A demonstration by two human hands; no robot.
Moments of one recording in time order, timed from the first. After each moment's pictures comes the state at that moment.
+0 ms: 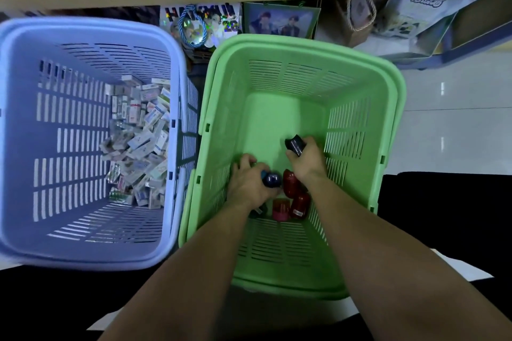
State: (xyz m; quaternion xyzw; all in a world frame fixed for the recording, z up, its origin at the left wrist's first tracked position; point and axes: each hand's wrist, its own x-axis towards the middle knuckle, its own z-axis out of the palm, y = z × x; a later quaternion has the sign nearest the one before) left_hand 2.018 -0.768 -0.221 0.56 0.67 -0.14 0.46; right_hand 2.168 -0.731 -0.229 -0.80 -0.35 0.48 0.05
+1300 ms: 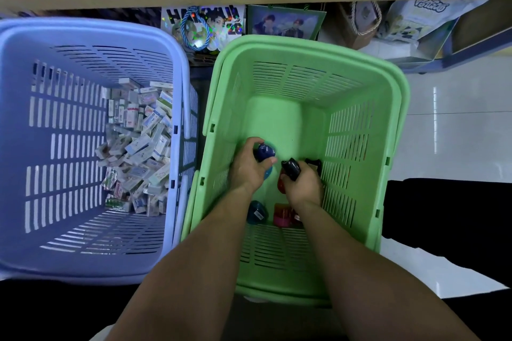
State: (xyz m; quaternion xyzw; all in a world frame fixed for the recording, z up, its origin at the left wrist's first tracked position) left_hand 2.019 -0.732 -0.242 0.38 0.73 0.12 0.55; right_hand 2.146 -0.774 -0.235 -0.82 -0.33 0.46 0.07
